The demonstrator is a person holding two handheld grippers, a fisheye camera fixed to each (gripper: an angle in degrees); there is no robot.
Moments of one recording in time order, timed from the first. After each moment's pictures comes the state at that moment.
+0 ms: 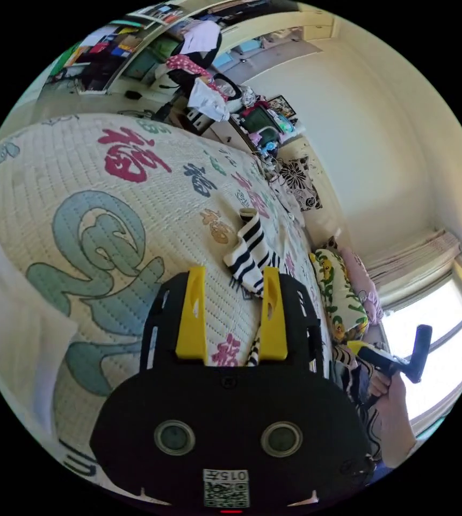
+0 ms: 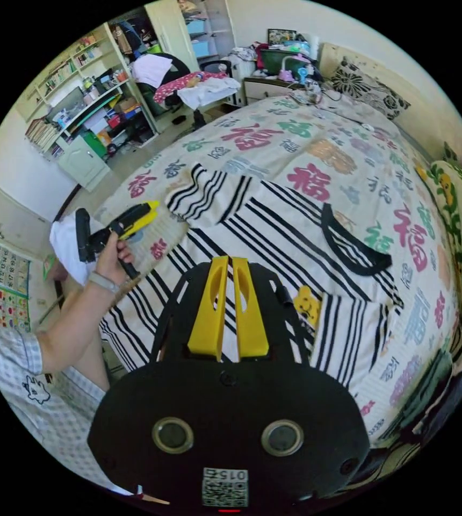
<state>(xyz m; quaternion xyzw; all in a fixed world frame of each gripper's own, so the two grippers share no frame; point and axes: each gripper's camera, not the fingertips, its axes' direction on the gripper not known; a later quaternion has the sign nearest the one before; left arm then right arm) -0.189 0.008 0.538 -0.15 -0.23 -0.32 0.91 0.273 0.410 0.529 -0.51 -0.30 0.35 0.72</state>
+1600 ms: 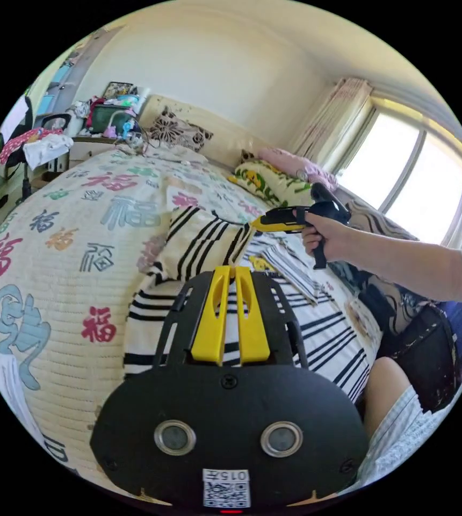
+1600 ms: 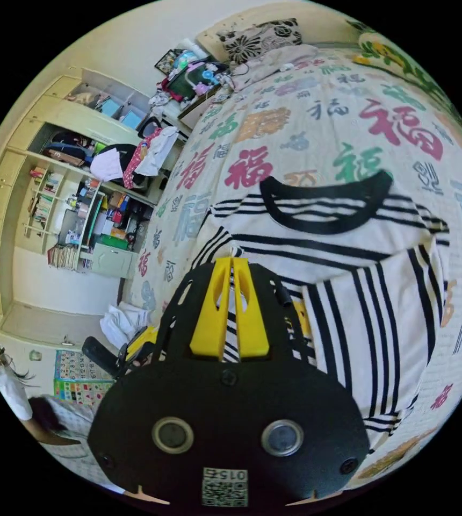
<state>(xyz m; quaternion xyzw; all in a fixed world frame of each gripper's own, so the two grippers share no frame) -0.040 0.086 0.568 -0.32 -0.06 0.01 0.95 0.452 0.537 0.524 -0.46 -0.26 0.63 0.57</state>
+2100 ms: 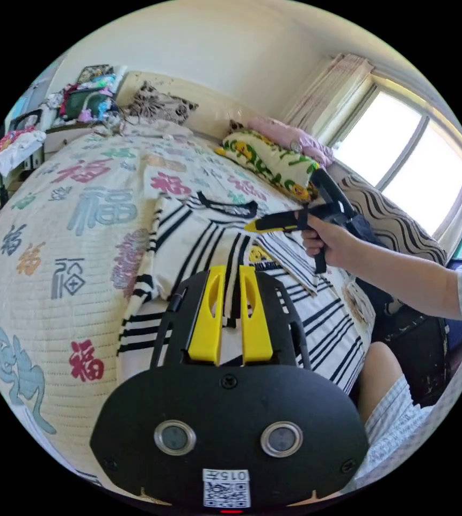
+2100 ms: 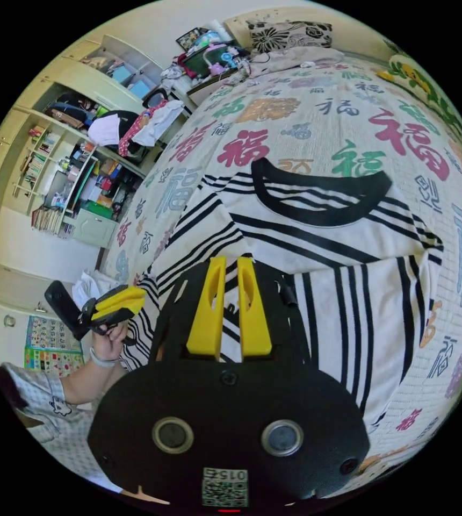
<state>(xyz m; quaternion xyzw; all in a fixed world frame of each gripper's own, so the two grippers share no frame) -0.049 0.012 0.638 -0.42 -0.01 0.01 0.91 0.471 0.533 0.487 -0.50 -0.29 0.54 0.62</state>
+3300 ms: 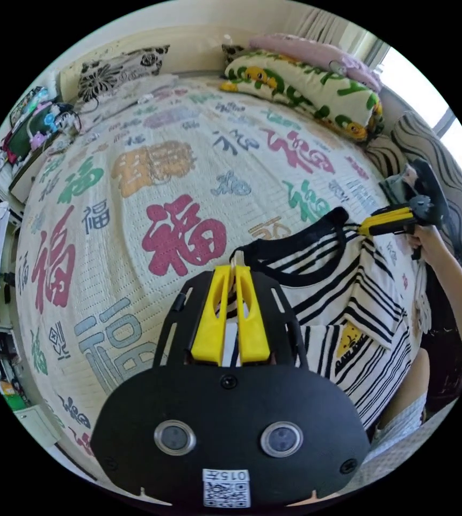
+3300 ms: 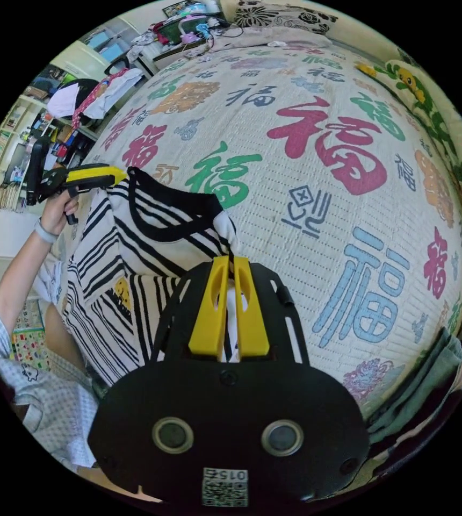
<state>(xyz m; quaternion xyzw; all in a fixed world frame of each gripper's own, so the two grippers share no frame) -0.079 -0.159 0.870 -0.54 -0.09 0.14 0.82 0.558 0.629 0.345 -0.60 -0.27 0.42 0.62</state>
